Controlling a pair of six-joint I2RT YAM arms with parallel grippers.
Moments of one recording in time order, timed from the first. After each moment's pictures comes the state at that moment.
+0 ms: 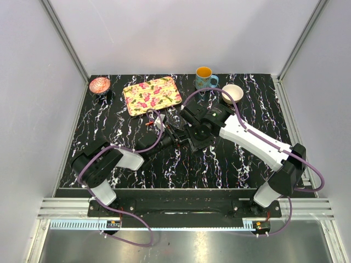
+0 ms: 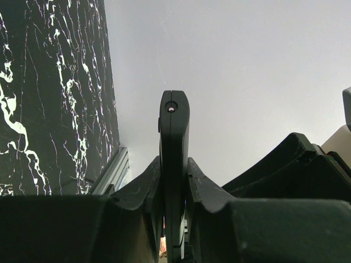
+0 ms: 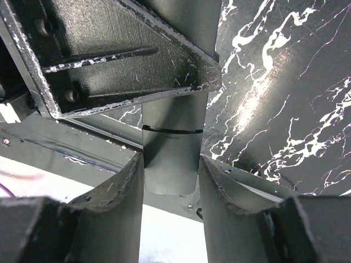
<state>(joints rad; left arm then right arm) -0.73 1.67 0.51 1.21 0.31 -1.57 0.89 1.61 1.60 -1.23 0.09 0.46</state>
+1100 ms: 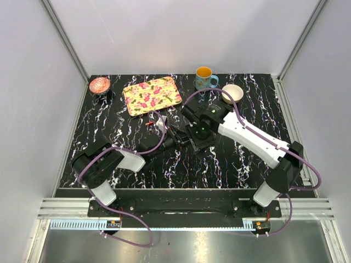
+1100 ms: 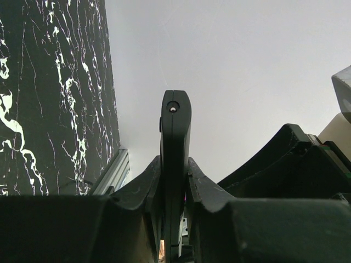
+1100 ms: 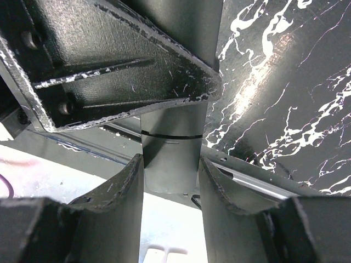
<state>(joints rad) -0.78 1.67 0.51 1.20 0.26 -1.57 0.86 1.63 1.63 -1.29 0.05 0.43</state>
